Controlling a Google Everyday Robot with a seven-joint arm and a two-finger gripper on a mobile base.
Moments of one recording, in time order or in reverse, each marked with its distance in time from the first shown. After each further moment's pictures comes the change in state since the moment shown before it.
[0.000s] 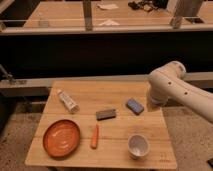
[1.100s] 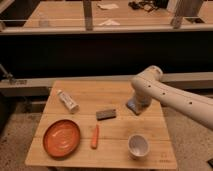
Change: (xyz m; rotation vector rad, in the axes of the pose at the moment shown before) arm -0.049 -0.014 0.051 -0.043 0.009 -0.102
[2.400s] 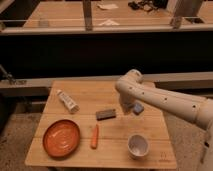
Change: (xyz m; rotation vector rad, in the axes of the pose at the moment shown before) arm -0.069 -0.023 0.050 -0.061 -0.016 -0.188
